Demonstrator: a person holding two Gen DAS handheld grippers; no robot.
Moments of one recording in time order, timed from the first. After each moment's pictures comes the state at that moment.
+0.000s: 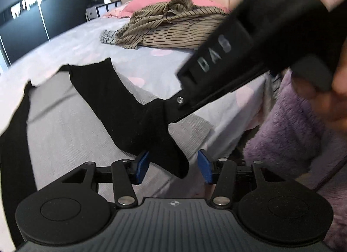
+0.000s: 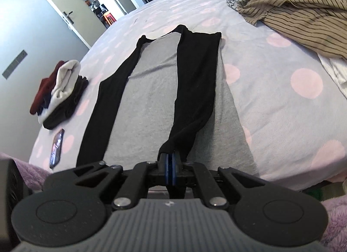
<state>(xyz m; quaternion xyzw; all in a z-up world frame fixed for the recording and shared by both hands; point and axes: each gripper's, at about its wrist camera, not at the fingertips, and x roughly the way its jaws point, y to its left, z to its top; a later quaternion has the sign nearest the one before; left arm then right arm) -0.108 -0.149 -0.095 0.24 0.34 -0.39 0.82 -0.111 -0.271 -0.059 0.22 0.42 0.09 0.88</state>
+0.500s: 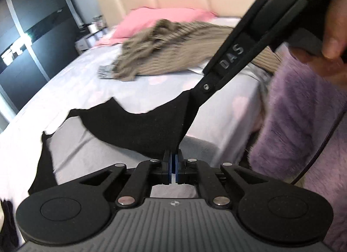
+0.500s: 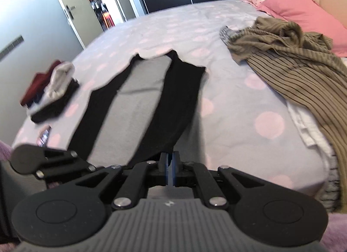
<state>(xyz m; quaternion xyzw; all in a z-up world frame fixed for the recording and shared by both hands) -0.131 -0.163 -0.048 0.33 0.27 -0.42 0.80 -0.137 -0.288 -0.008 0.12 0.41 0.04 0.91</state>
